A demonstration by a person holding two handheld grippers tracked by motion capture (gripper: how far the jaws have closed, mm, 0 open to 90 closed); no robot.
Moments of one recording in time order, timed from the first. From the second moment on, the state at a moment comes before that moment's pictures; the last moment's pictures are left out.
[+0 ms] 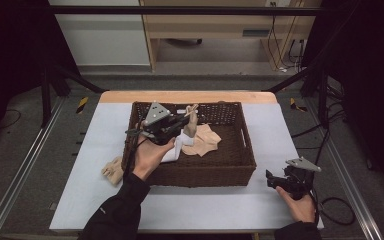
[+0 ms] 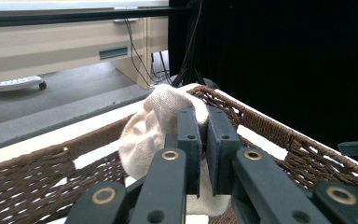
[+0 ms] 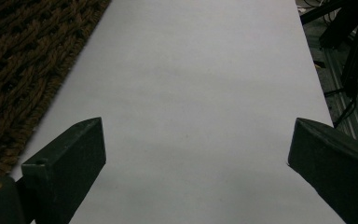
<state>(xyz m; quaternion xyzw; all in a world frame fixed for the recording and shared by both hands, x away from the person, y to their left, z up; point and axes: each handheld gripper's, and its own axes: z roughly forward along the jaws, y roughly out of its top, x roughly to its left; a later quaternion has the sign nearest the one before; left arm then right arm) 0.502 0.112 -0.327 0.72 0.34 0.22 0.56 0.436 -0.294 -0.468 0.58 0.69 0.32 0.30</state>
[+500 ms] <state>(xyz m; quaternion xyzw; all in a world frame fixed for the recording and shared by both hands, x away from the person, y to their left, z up) 0.478 0.179 -0.311 0.69 0.36 0.24 0.58 0.436 -0.293 -0.468 0.58 0.69 0.32 0.30</state>
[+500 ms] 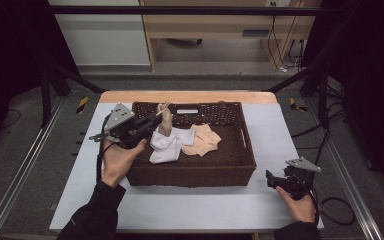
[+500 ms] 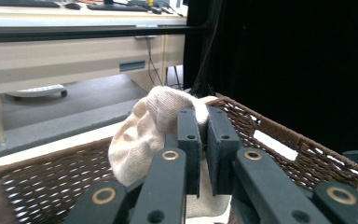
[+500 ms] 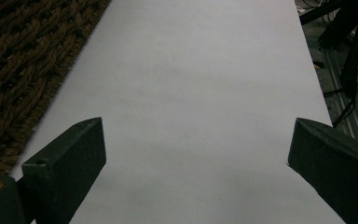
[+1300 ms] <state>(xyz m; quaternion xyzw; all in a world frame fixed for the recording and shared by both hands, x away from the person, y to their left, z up) 0.450 0.286 -0.330 0.64 0.43 0.27 0.58 0.436 -0.293 -0.469 0.58 0.69 0.31 0.30</state>
